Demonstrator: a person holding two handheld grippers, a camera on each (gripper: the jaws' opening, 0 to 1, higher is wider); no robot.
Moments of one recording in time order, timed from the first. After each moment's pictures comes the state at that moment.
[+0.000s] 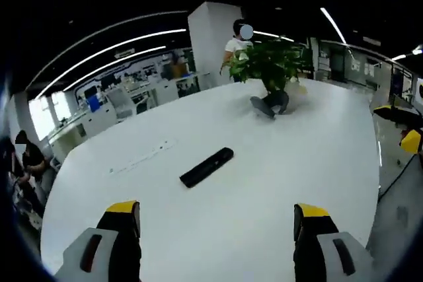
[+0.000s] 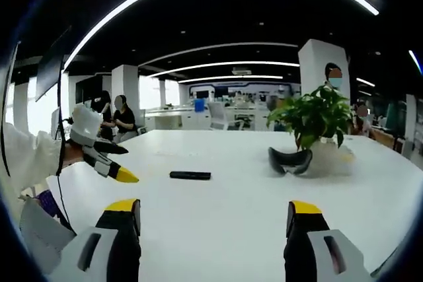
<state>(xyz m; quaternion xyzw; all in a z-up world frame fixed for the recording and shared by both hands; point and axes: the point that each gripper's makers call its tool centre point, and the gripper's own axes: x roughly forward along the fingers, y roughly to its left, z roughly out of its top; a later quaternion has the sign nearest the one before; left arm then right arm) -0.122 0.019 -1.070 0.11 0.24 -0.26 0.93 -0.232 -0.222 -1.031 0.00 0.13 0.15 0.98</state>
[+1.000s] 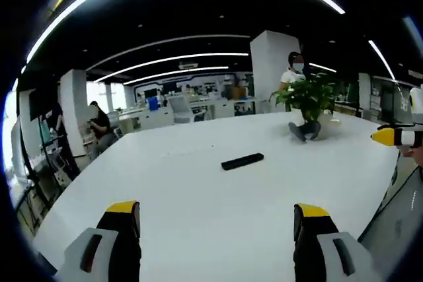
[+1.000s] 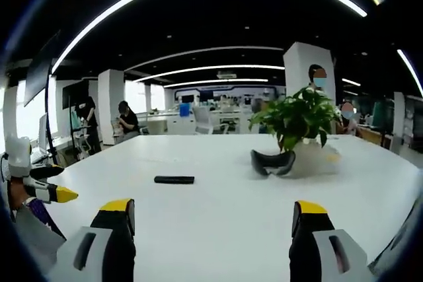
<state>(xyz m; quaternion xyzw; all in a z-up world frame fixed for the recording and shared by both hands) -0.234 0.075 -1.059 0.09 0.17 -0.10 0.98 -0.231 -0.251 -1.027 0.00 0.13 0.09 0.99</state>
